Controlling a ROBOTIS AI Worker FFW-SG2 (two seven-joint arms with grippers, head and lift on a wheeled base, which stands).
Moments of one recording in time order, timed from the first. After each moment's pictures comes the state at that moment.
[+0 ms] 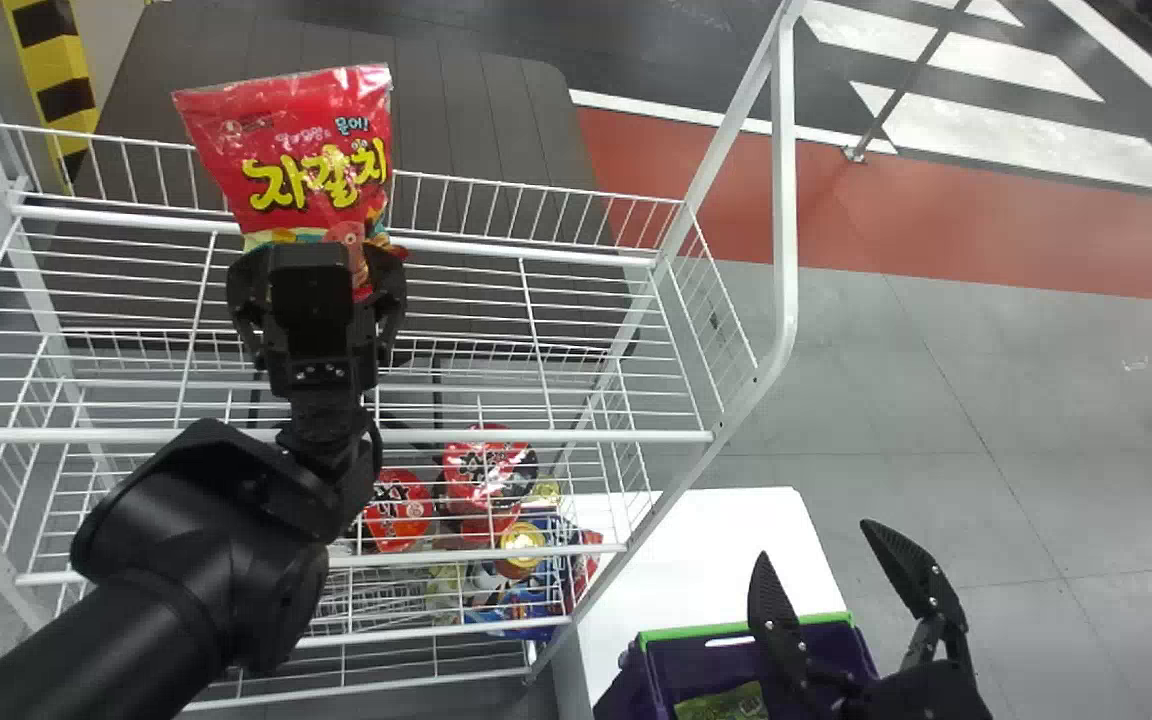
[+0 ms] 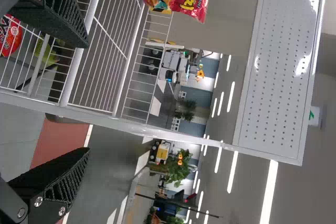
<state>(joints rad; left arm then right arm) -0.38 0.00 -0.81 -1.00 0.43 -0.24 0.69 0.77 -0.01 -0.43 -1.75 -0.13 -0.64 0.50</state>
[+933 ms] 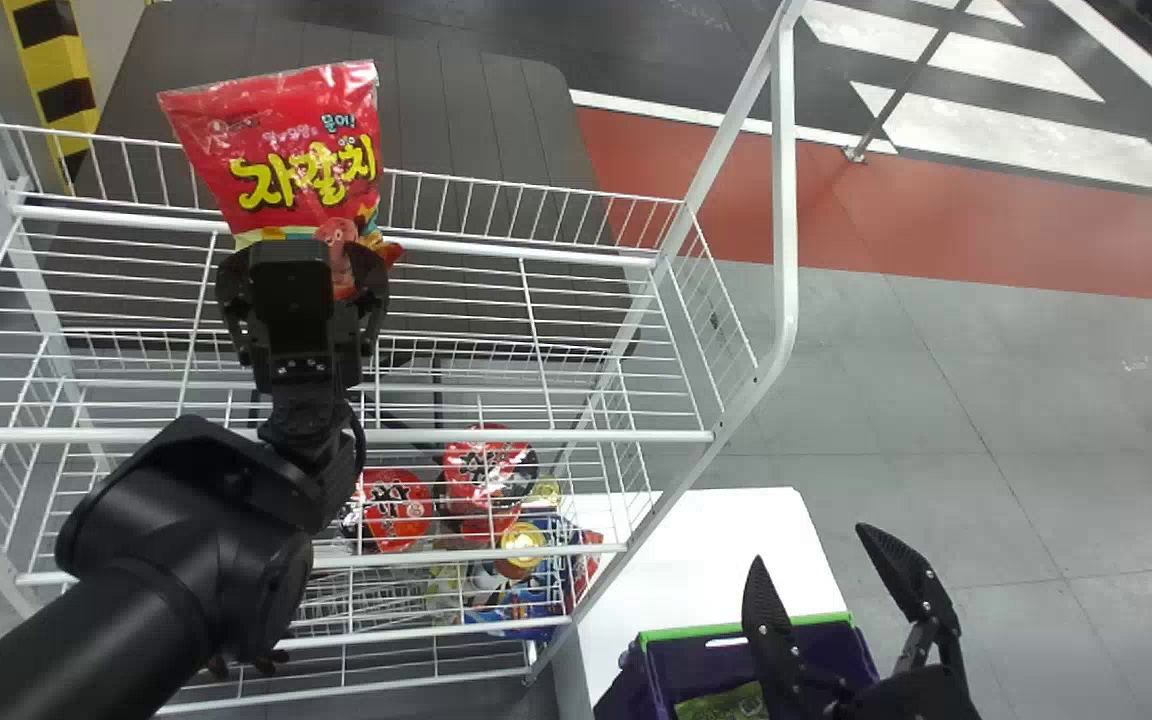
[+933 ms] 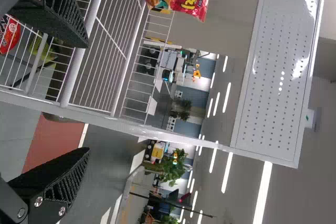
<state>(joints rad) -0.40 0.00 -0.81 -0.95 0.46 -0.25 0.66 0.74 -0.01 -0.43 -1.68 -0.11 -0.70 0.50</state>
